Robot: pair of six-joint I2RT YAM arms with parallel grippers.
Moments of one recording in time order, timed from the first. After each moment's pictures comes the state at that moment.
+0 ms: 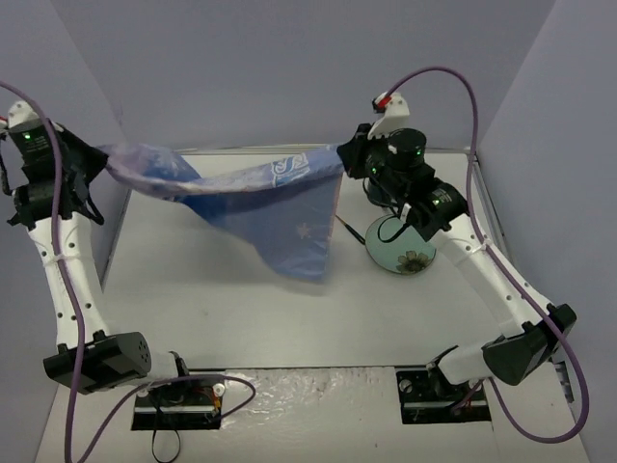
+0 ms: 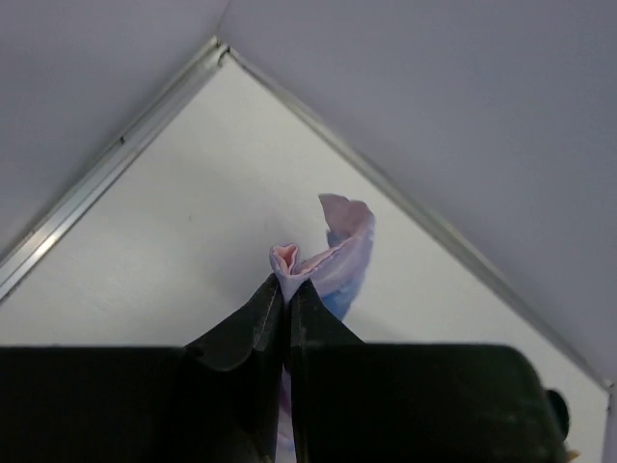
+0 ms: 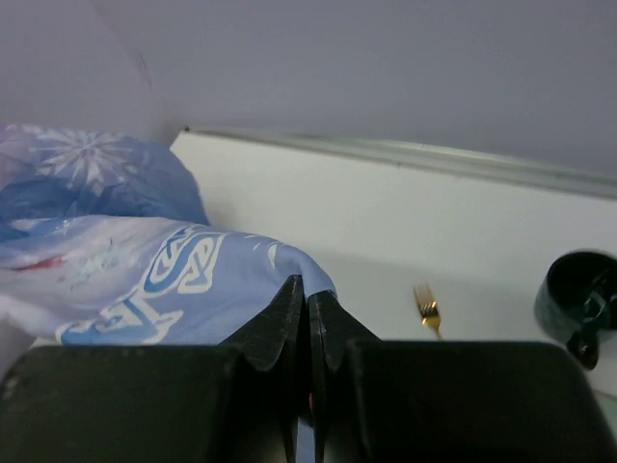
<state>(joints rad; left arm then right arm) 0.36 1.37 1.77 -0.76 0.06 -0.55 0.55 1.40 1.53 -0.27 0.07 0.29</state>
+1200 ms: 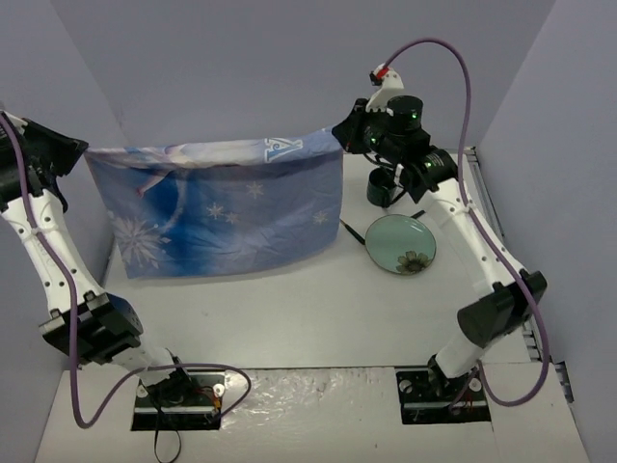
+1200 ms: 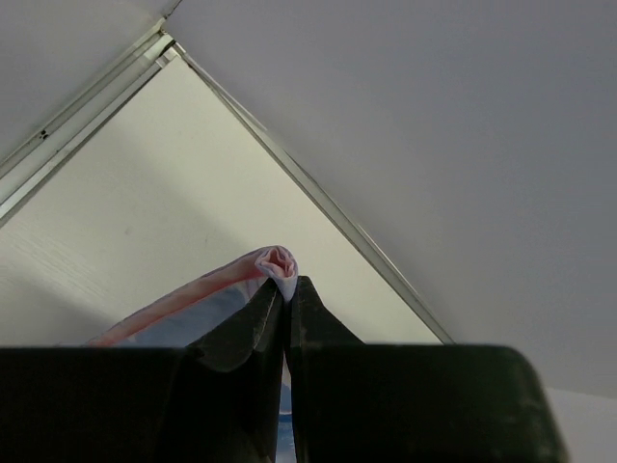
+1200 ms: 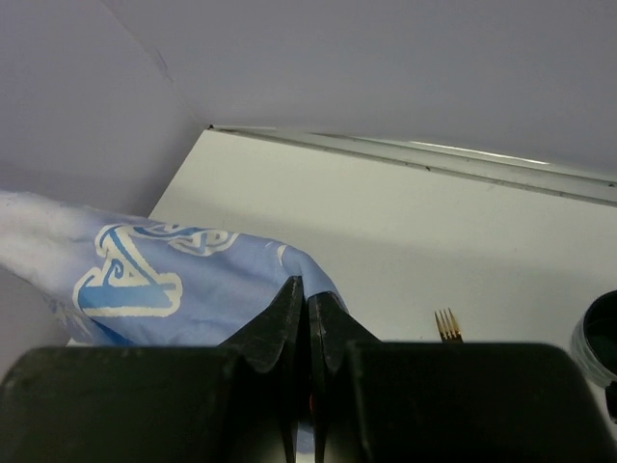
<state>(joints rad) 0.56 1.57 1.93 -0.77 0.39 -0.68 0.43 1.64 1.79 -0.34 -0.15 0.35</state>
